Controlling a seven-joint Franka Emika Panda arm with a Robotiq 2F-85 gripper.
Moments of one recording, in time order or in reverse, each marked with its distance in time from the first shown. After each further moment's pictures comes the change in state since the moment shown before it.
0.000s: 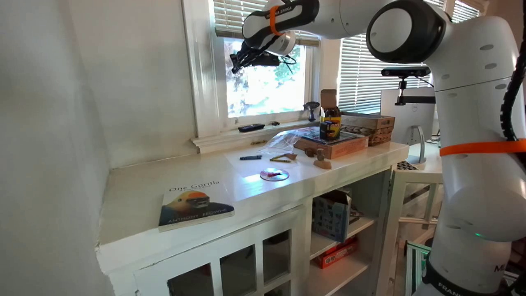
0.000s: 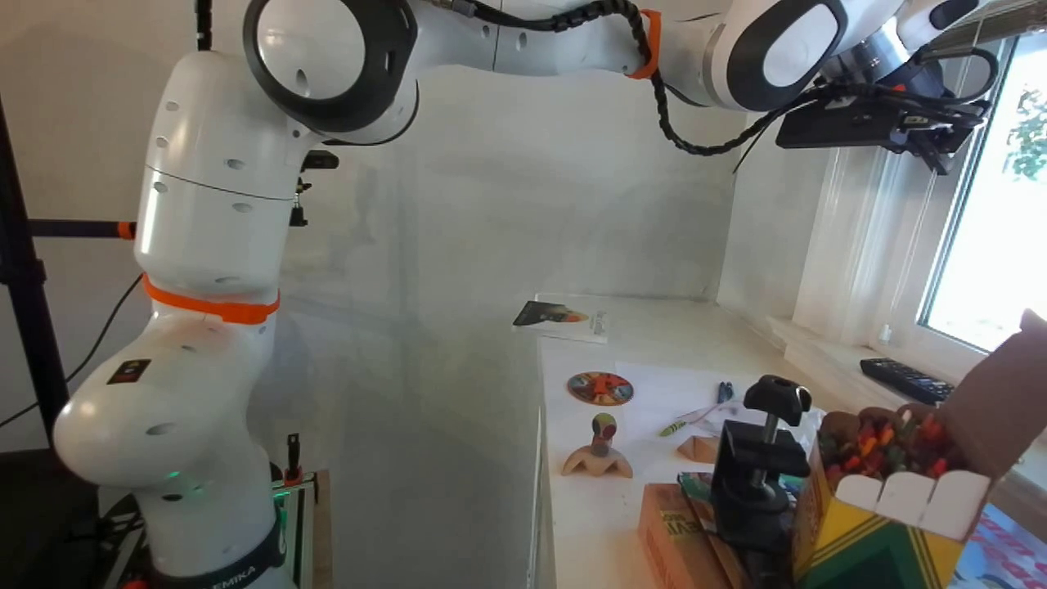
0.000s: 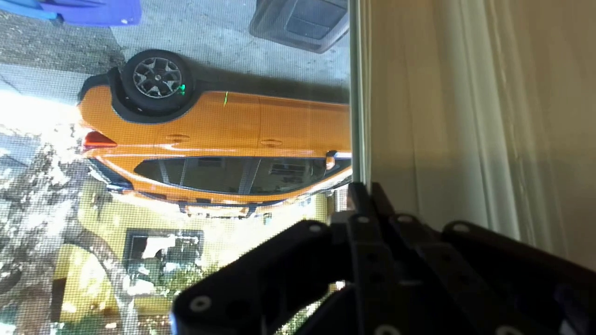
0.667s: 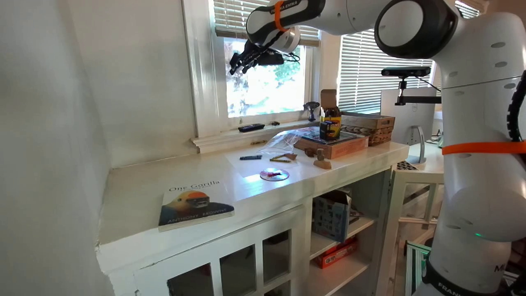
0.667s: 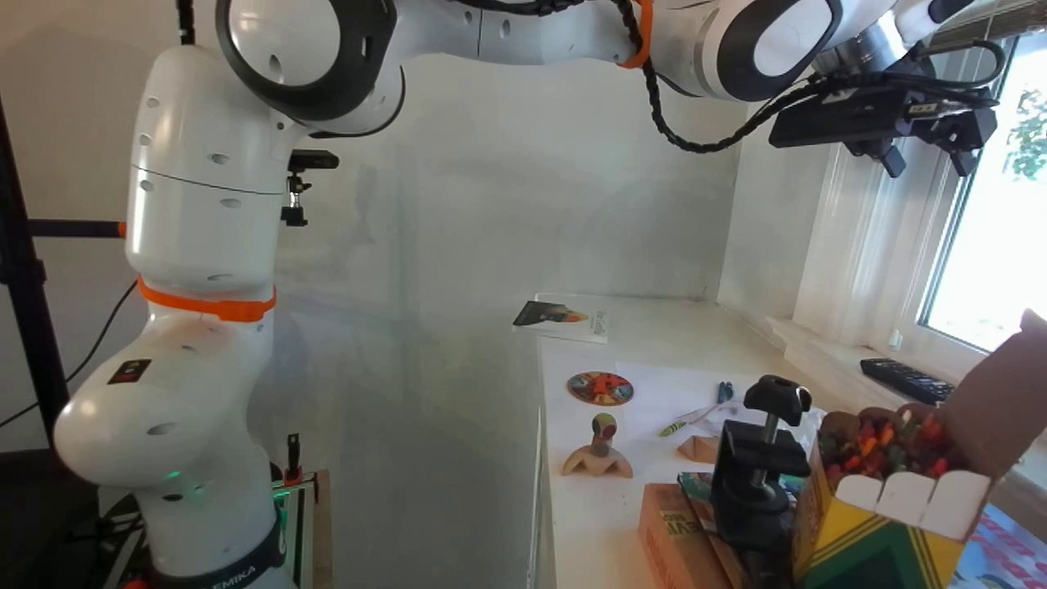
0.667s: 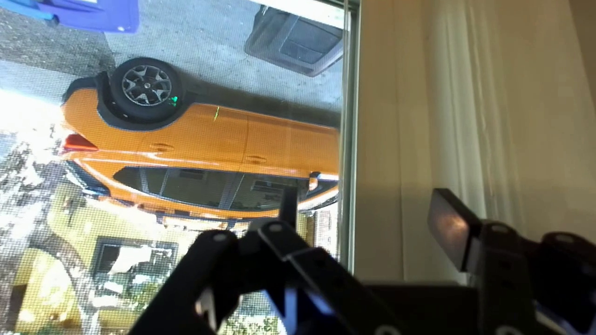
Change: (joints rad) arm 0.004 -0.047 -0.007 -0.049 0.015 -0.056 -0.104
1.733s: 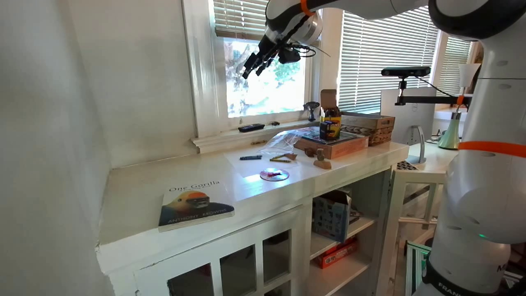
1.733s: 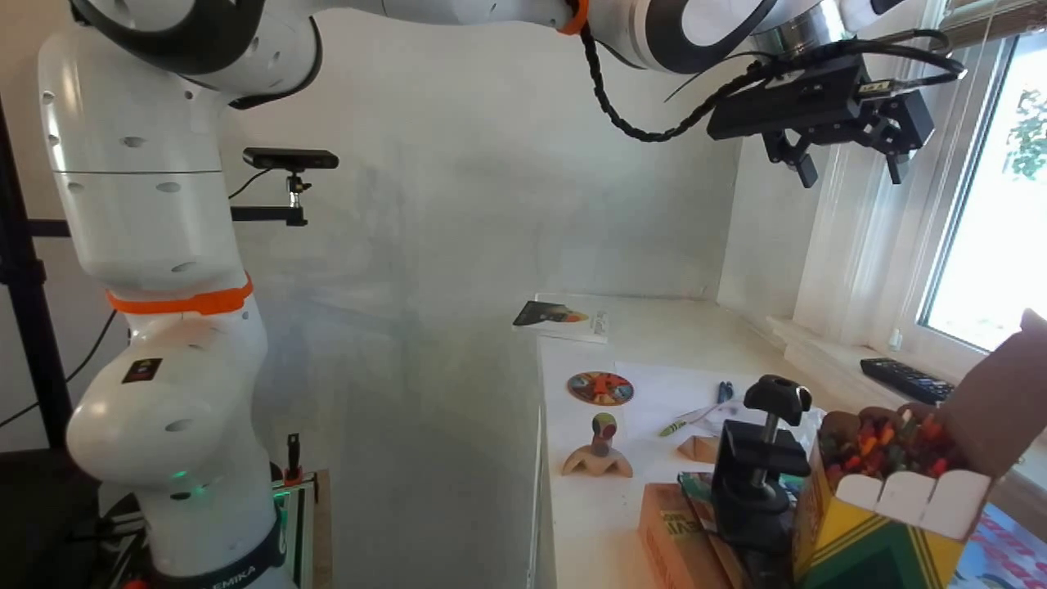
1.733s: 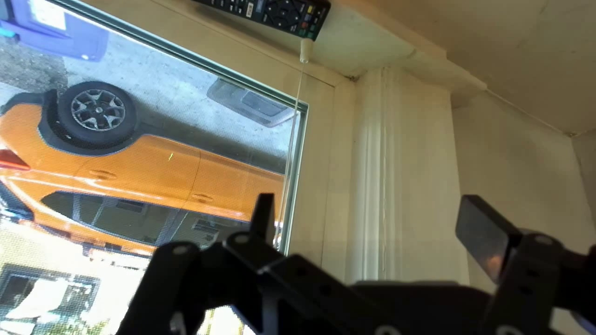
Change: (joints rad) arm 0.084 -0.257 -0.075 -0.280 0.008 -0.134 -0.205
